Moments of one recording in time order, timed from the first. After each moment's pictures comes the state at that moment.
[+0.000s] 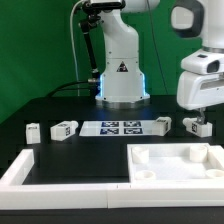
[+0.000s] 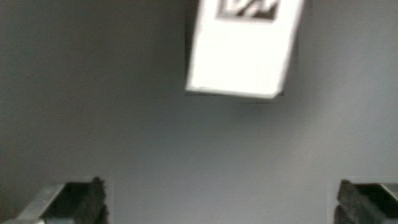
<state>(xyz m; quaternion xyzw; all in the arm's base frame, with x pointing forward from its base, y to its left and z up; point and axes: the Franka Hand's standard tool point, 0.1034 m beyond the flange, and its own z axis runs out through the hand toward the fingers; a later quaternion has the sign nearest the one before) 0.389 0.195 0.043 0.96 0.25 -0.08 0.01</state>
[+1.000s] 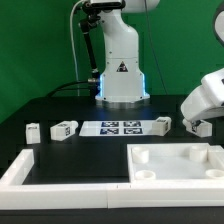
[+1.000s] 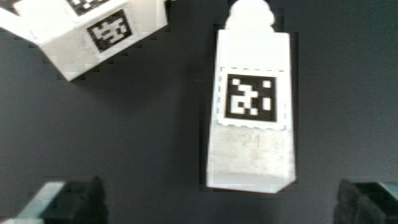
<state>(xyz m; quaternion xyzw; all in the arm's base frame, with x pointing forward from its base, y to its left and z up) 0.388 0.182 0.033 0.91 0.22 -0.35 0.08</state>
